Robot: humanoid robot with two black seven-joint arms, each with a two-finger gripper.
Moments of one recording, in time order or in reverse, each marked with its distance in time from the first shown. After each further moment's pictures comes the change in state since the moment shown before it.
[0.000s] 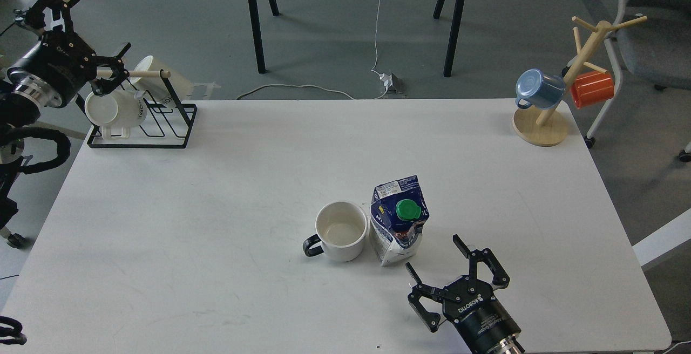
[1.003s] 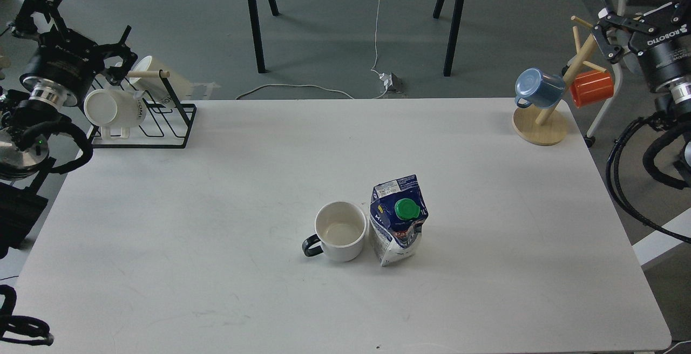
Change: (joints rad) left arm 0.014 -0.077 -0.010 0.019 -0.304 0.000 -0.073; right arm 0.894 -0.291 0.229 -0.535 0.018 0.000 -0.002
